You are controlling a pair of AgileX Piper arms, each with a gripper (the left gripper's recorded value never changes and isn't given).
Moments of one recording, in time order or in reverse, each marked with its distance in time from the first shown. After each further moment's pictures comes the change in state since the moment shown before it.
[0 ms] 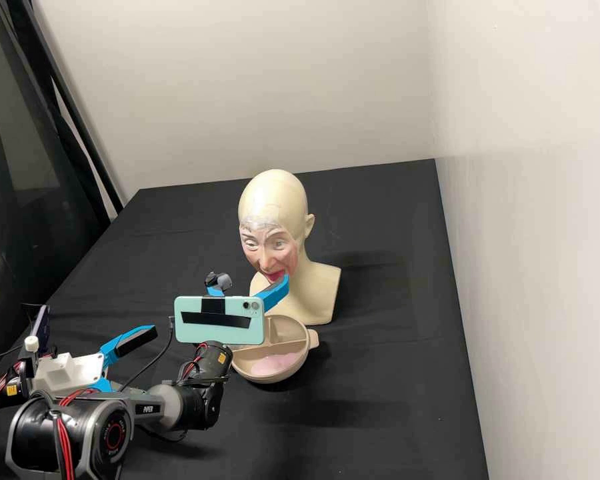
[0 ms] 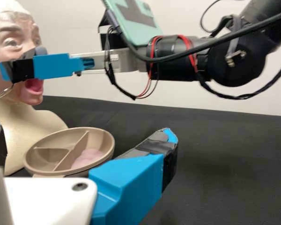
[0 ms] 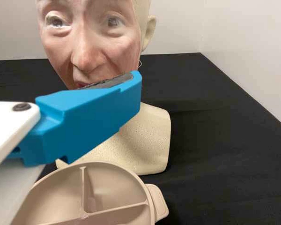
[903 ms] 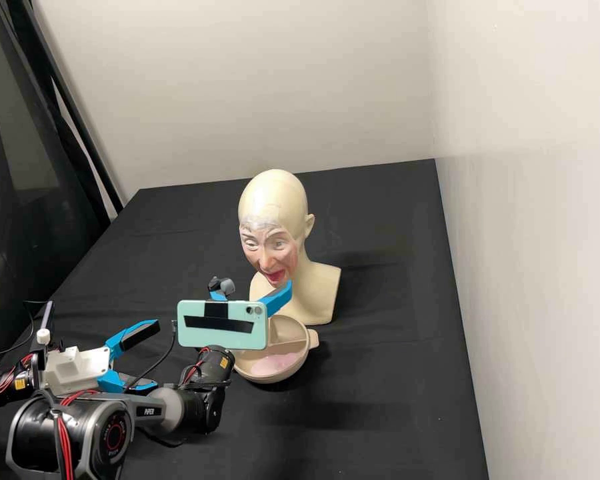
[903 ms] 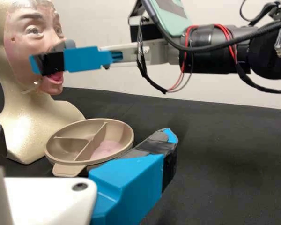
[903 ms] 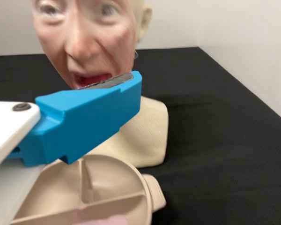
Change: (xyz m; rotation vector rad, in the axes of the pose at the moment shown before) left arm 0.004 -0.002 -0.015 -0.006 0.049 -0.009; right arm -0.006 -0.001 0.009 0.002 -0.031 -0.010
